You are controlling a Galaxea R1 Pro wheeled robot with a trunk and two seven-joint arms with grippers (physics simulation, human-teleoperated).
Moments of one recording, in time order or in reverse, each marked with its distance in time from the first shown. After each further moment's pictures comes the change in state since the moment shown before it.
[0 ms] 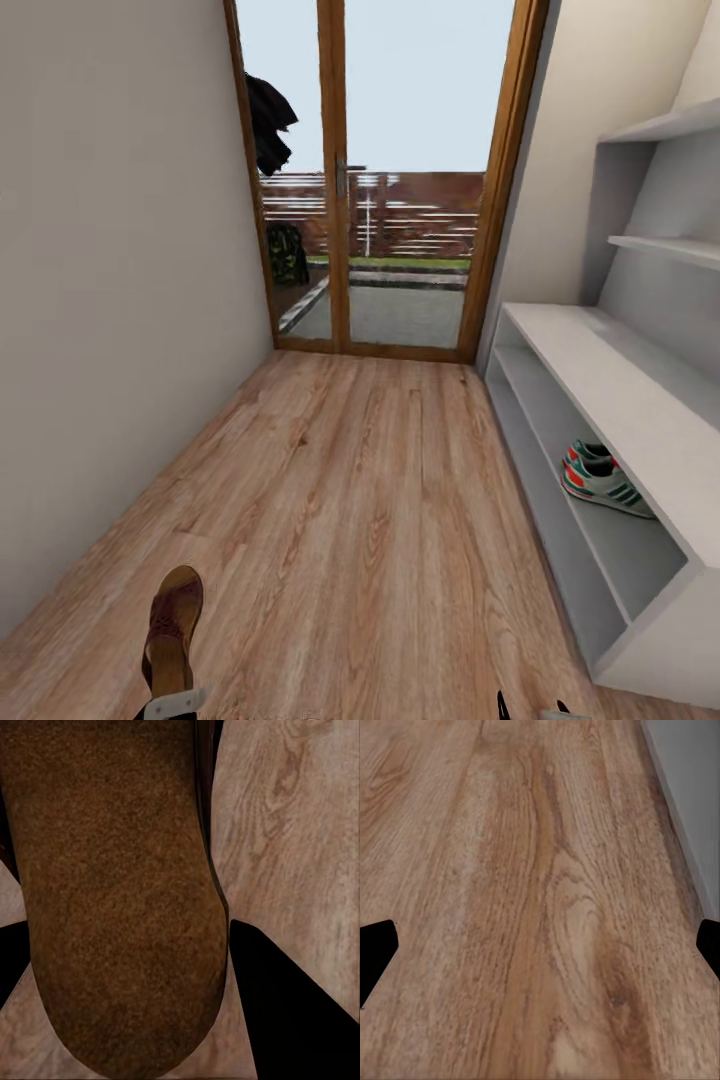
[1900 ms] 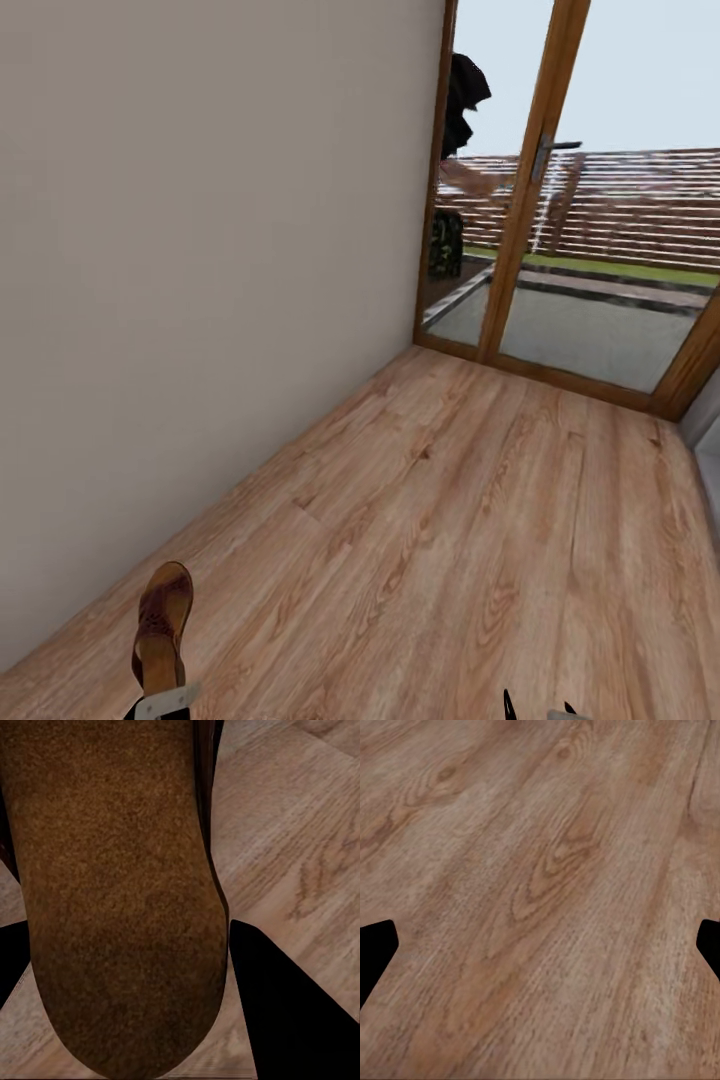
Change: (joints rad) left arm 0.000 0.002 0.057 0.000 -0.017 -0.047 -0.002; right arm 0.000 0.001 -0.044 -0.003 -0.004 0.001 -0.001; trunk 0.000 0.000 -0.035
